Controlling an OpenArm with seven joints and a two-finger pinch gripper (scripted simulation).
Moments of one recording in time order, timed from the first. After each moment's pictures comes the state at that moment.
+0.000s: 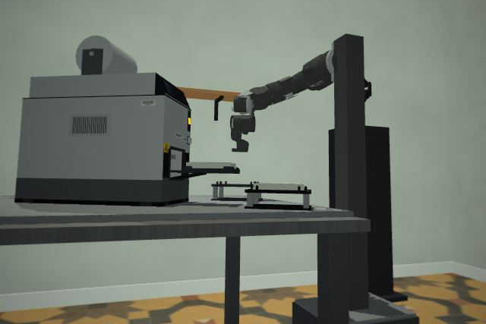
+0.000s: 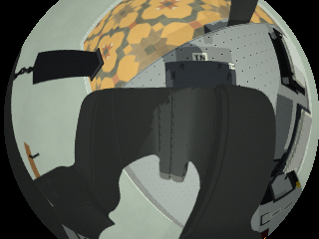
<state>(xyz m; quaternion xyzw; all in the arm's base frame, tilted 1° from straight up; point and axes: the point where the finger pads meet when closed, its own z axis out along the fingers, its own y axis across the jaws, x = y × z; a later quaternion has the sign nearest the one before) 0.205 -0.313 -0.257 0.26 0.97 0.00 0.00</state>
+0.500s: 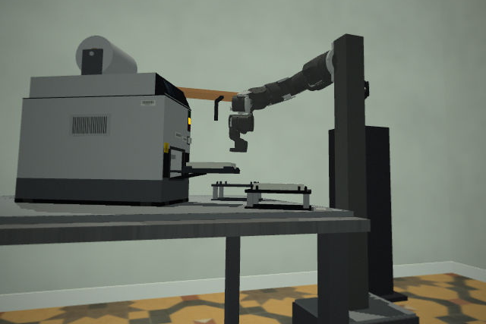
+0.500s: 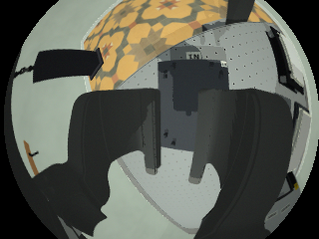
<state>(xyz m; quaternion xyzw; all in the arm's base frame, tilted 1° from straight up) 0.215 -0.302 -0.257 0.25 0.97 0.00 0.00</state>
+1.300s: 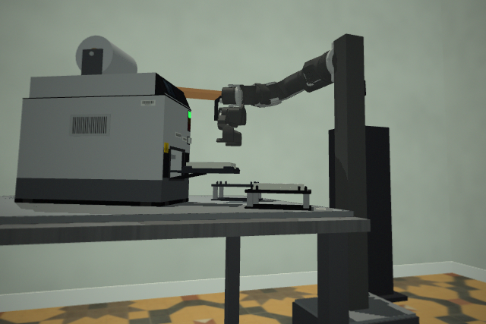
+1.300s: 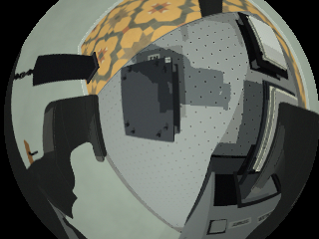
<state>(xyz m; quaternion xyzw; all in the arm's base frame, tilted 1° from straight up) 0.272 -0.227 -0.248 0.26 0.96 0.01 0.00</state>
